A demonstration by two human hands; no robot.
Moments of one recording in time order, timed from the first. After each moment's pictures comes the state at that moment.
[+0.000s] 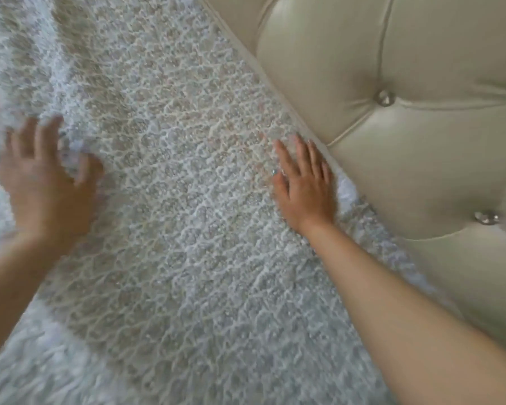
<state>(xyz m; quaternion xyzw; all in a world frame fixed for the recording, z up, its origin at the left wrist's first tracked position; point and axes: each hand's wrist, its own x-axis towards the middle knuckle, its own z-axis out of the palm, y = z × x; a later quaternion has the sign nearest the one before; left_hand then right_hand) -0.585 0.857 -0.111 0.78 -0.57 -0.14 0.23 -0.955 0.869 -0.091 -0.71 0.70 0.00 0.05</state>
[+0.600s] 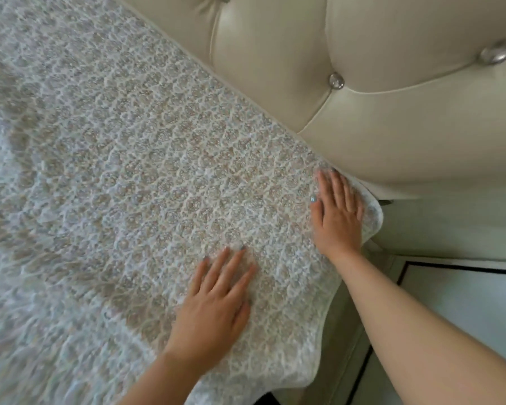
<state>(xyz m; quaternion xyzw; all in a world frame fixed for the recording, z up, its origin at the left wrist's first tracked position) -0.810 1.144 -0.062 0.39 -0.89 -0.24 -0.02 -1.087 1.110 -0.086 -0.53 0.85 0.00 0.08</state>
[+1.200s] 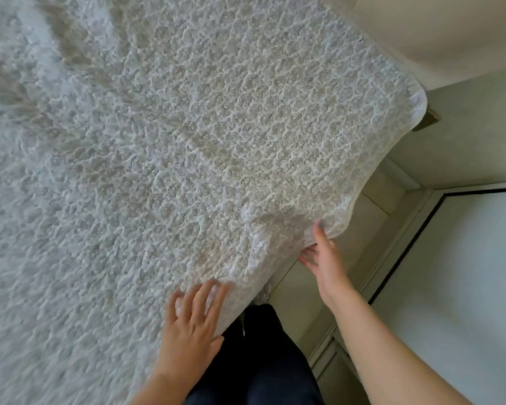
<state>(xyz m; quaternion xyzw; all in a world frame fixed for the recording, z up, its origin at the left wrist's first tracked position) -0.626 1.389 -0.049 0.46 -0.86 -0.18 -0.10 -0.896 1.335 -0.041 0.02 0.76 -0.32 0.56</state>
